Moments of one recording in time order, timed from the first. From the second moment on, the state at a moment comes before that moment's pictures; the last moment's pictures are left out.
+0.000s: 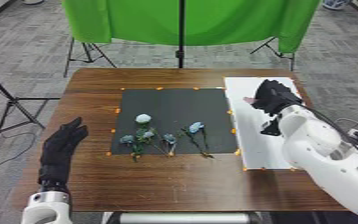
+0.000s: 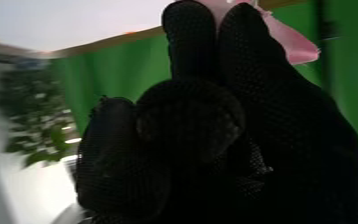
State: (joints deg) left arm 127.3 -67.1 -94.0 -118.7 57.7 17.6 14.0; right arm -72.2 -36.6 51.2 -105.7 -114.8 4.6 33.5
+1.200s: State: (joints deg) left arm 126.5 -66.9 -94.0 -118.6 58.2 16.5 13.0; right arm -88.1 -41.6 62.1 -117.0 -108.6 -2.8 26.4
